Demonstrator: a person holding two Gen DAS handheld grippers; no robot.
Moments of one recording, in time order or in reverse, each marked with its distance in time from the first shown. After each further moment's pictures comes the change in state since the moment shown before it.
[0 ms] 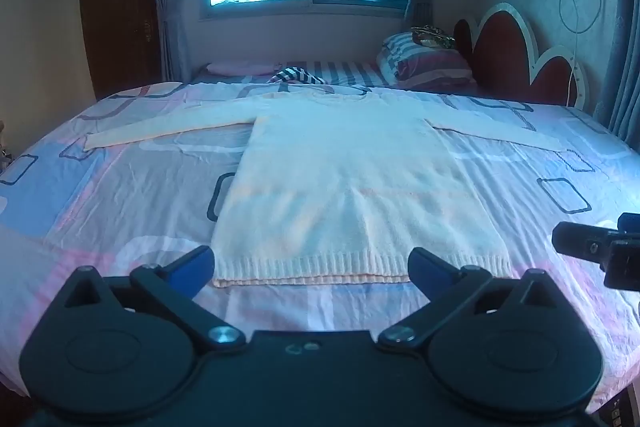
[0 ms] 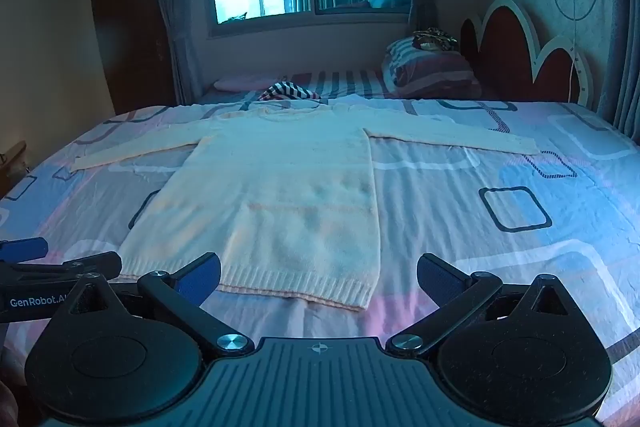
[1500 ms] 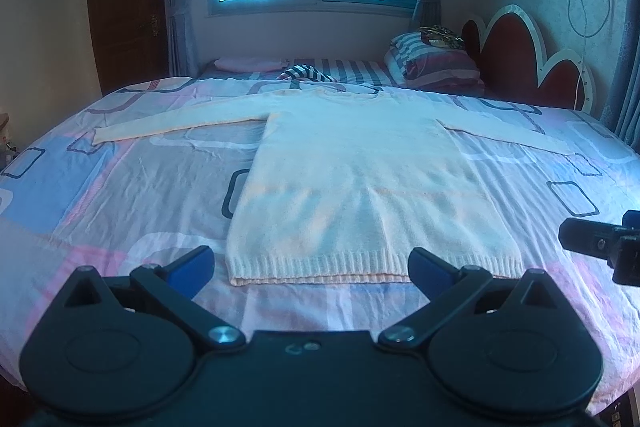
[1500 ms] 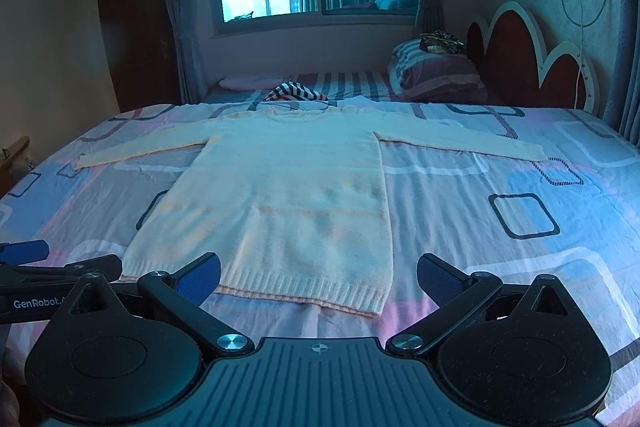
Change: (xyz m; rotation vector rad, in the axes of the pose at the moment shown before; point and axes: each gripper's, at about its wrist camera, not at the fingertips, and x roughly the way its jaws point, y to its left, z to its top) left arm 0.002 0.014 0.000 -0.015 0.010 0.016; right arm 0.004 0.011 0.004 -0.019 -0.007 0.005
